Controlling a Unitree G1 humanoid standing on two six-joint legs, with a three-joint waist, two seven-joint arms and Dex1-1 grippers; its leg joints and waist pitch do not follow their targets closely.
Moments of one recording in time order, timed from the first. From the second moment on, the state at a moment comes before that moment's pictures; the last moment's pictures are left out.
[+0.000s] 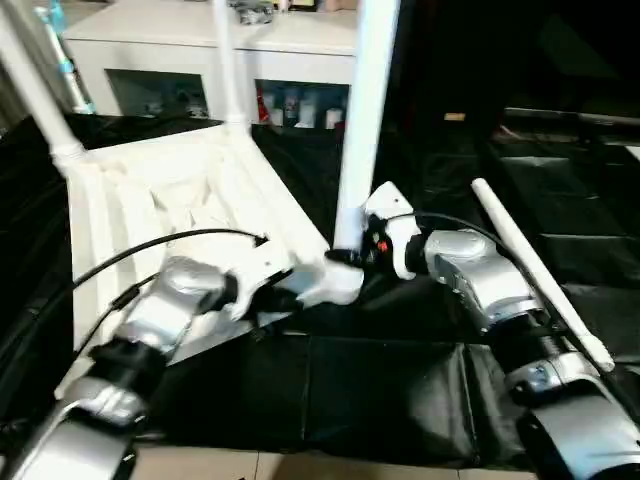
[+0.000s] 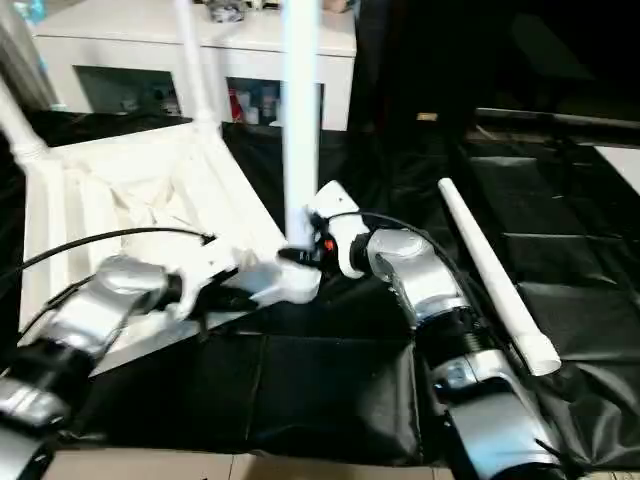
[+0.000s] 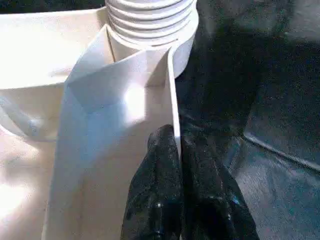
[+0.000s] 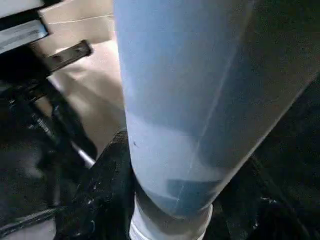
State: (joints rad) left arm -0.56 0.42 -0.32 0.47 0.03 0.30 -1.11; right arm -0.70 -0.26 0.25 0.53 0.04 0.35 0.92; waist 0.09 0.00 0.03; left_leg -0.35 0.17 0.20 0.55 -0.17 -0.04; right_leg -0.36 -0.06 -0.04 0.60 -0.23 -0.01
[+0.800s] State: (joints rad) left arm -0.54 0.45 -0.32 0.43 0.00 0.35 -1.12; right arm -0.70 -0.26 0.25 0.52 0.05 0.34 0.95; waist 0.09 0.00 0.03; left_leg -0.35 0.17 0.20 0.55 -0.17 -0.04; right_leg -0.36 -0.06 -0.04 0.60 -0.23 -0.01
